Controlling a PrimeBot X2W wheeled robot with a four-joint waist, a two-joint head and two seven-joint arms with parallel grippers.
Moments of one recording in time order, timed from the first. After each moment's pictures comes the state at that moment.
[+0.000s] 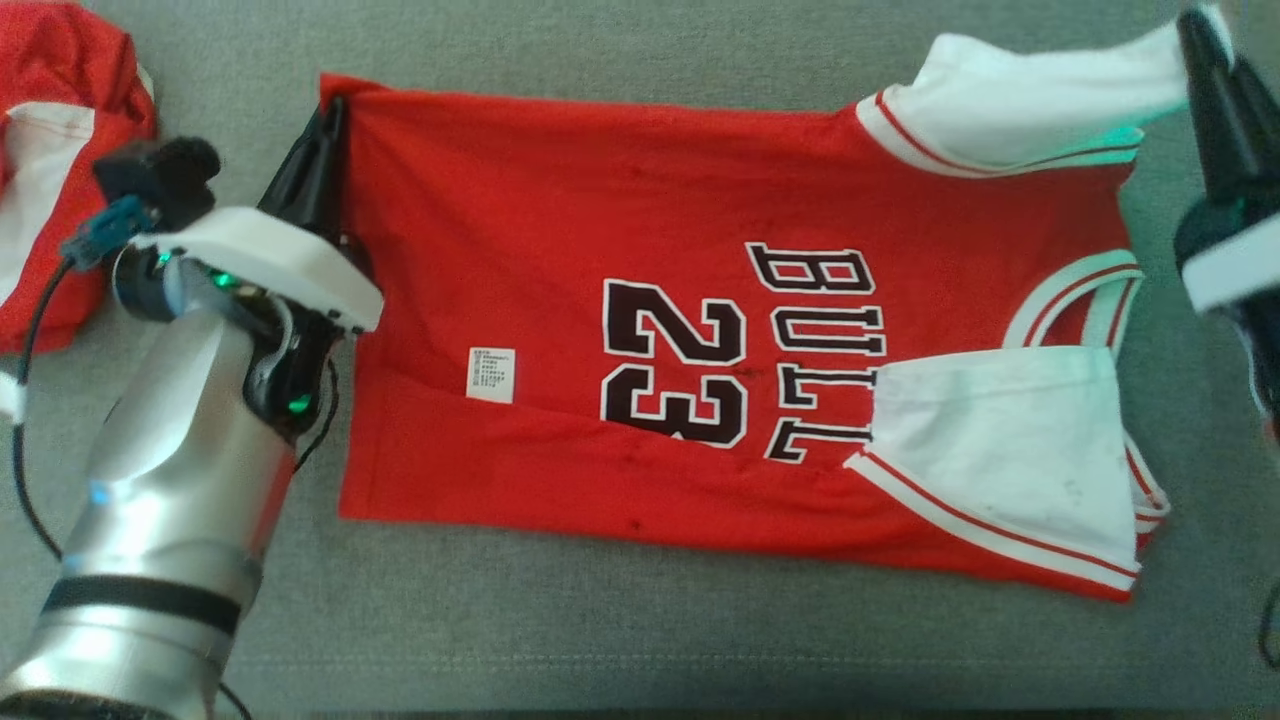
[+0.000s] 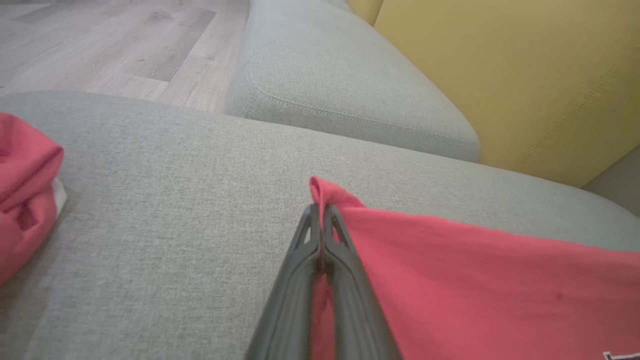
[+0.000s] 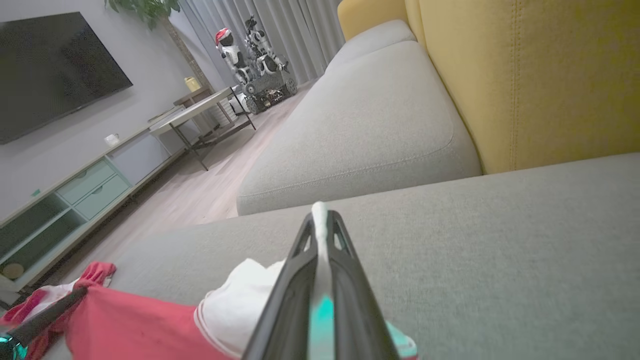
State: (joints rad) left arm -0.76 0.22 -0.44 0.75 -0.67 -0.13 -0.25; right arm -0.53 -0.48 0.20 0.17 0.84 0.13 0.10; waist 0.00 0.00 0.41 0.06
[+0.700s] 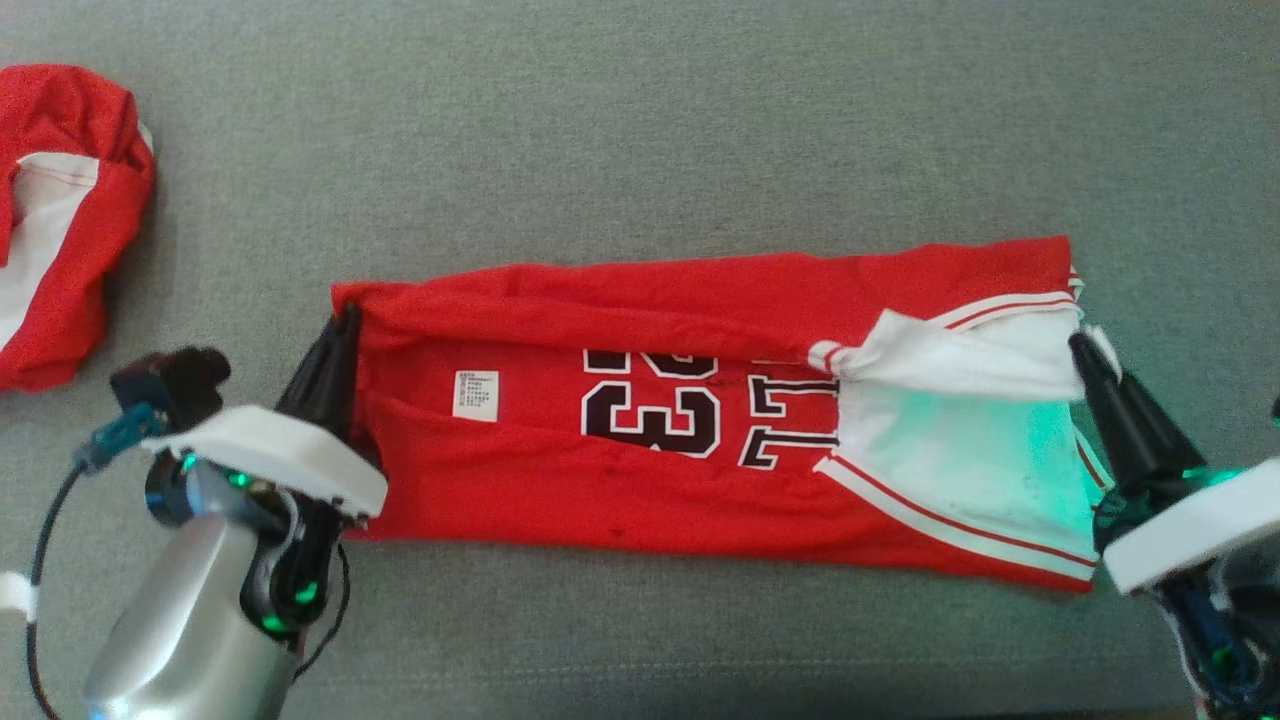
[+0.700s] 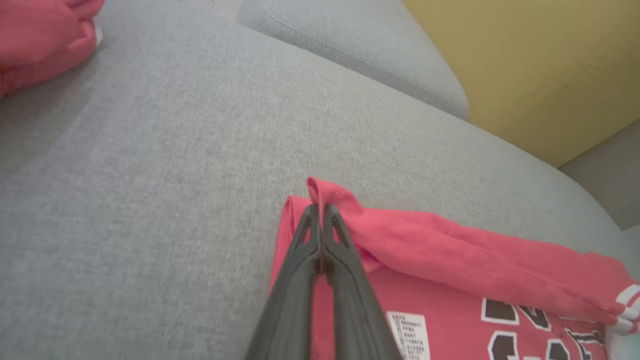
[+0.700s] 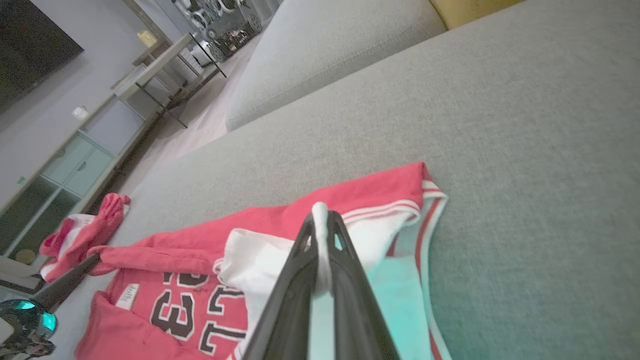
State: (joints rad) left arm -0.34 0.29 -0.40 0.36 -0.79 0.00 -0.15; right arm 0.00 -0.29 0.03 -0.15 0.76 0.13 0.27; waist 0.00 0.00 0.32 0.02
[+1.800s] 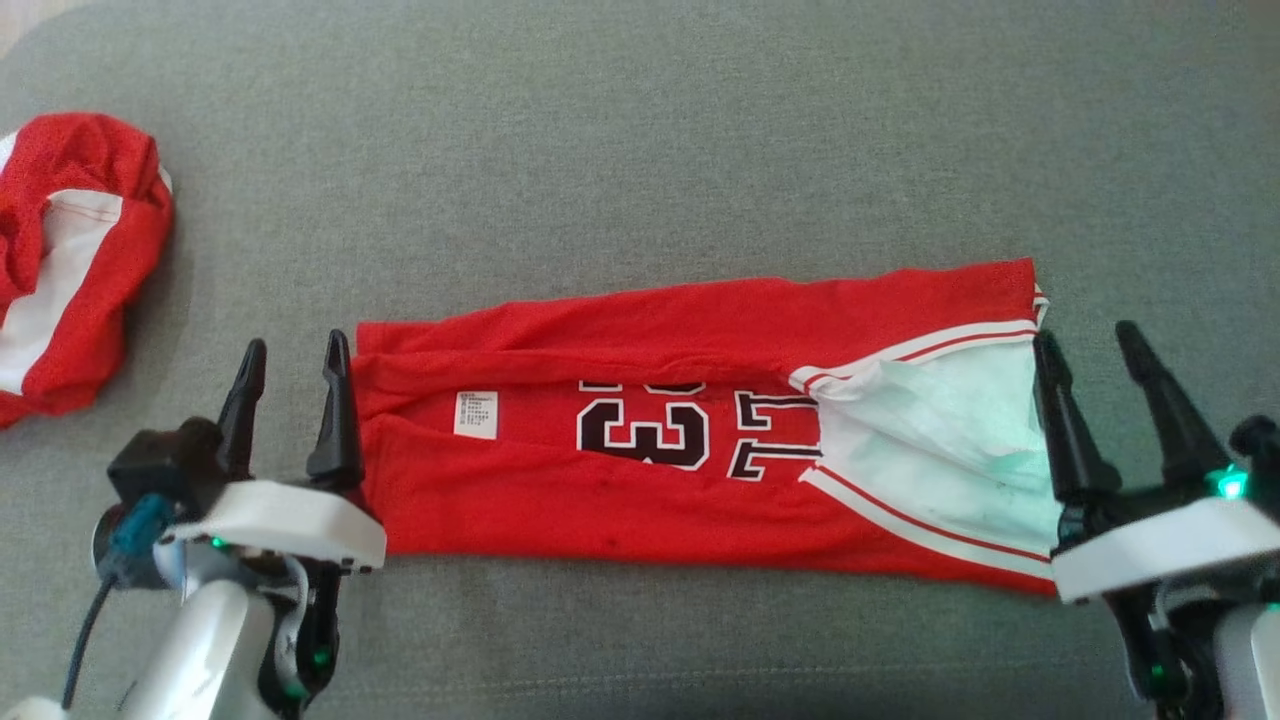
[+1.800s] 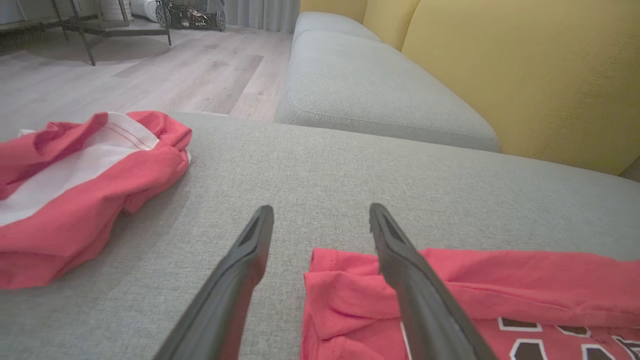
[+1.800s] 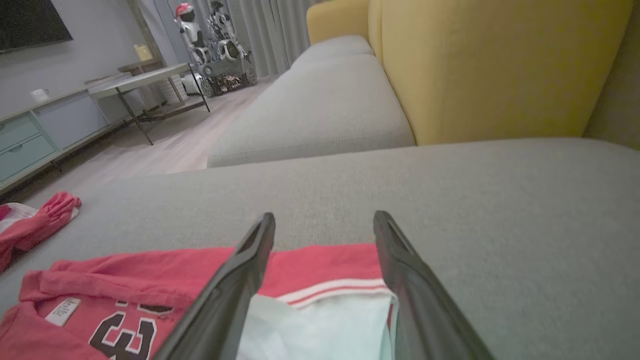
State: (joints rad) left arm -0.17 0.28 -0.33 0.17 -0.51 0.20 -0.25; right arm 0.05 -0.16 0.01 -0.17 0.34 0.13 0.10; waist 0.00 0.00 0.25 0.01
